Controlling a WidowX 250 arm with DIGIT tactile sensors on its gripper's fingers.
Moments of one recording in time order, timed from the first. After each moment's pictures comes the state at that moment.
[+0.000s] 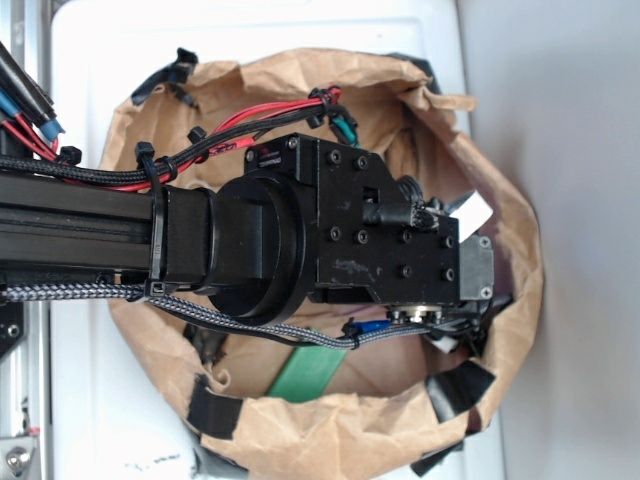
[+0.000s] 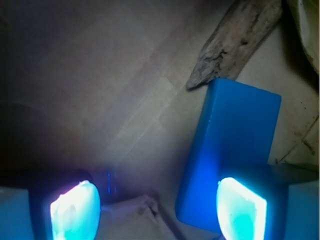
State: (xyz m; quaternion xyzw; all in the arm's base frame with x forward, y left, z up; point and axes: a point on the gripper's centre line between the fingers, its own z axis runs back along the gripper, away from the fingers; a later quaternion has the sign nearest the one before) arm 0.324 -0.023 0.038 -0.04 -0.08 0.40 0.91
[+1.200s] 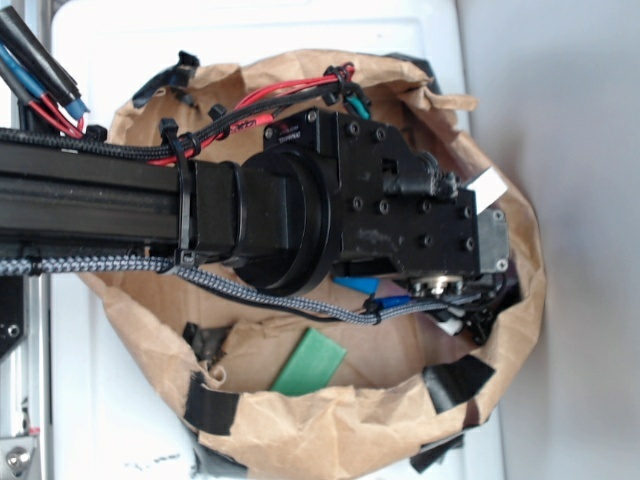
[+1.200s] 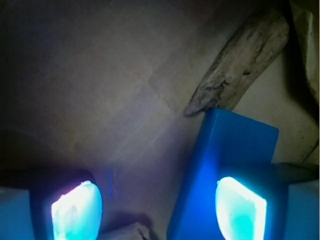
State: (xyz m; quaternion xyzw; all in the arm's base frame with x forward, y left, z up) arm 0.327 -0.007 0.037 -0.04 -0.06 0.40 0.91
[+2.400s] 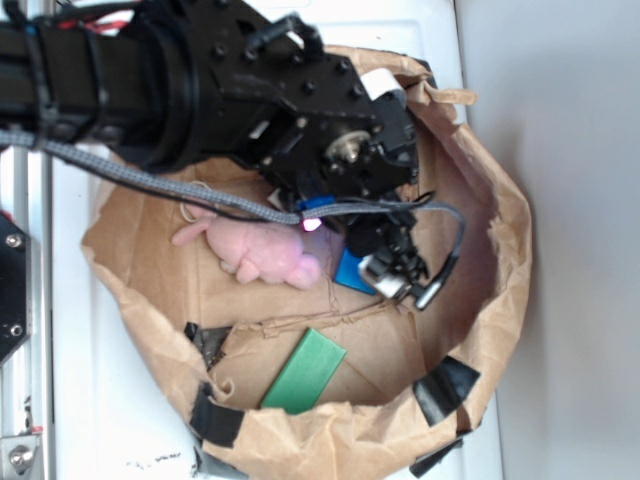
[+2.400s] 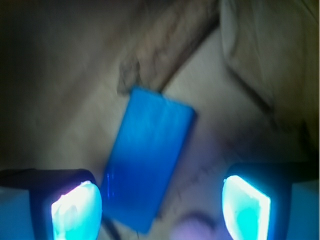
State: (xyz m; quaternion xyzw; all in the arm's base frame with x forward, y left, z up) arm 0.301 0.018 0.040 -0.11 -0.06 0.39 0.91
